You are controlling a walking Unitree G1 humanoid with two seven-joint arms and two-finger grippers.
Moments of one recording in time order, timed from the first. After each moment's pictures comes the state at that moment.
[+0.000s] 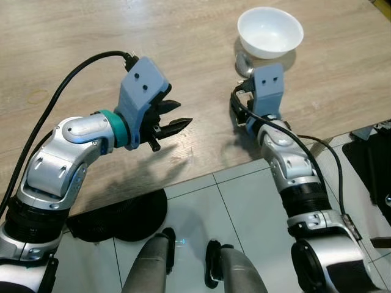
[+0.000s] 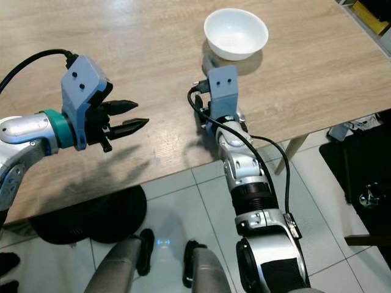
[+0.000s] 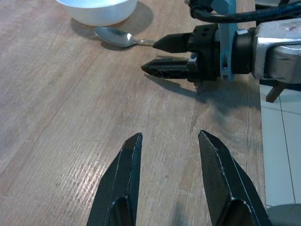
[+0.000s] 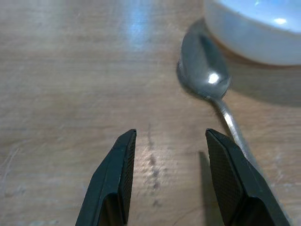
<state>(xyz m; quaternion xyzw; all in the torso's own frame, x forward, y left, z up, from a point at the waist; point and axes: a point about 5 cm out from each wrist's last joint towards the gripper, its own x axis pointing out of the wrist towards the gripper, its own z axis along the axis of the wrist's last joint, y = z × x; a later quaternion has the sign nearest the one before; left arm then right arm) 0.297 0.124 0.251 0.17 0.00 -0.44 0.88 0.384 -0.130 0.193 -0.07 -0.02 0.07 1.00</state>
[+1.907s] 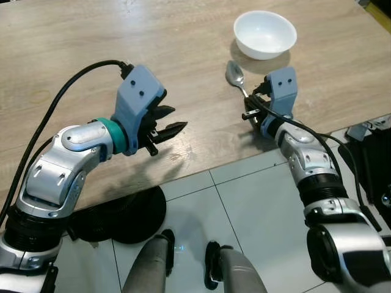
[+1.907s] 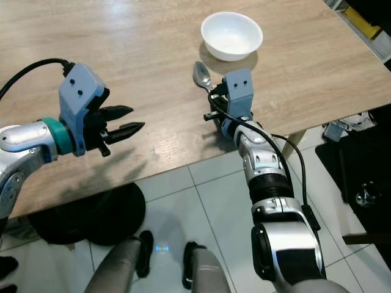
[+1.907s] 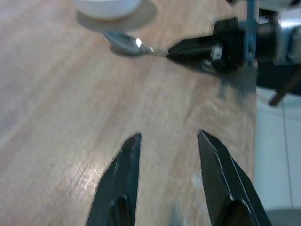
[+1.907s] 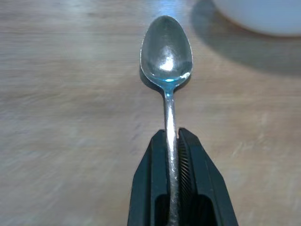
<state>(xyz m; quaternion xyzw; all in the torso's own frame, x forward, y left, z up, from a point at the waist) 0.294 0.130 0.242 0.15 0.01 -0.41 0.90 0.365 -0.166 0.175 -0.02 0.01 0.17 0.99</state>
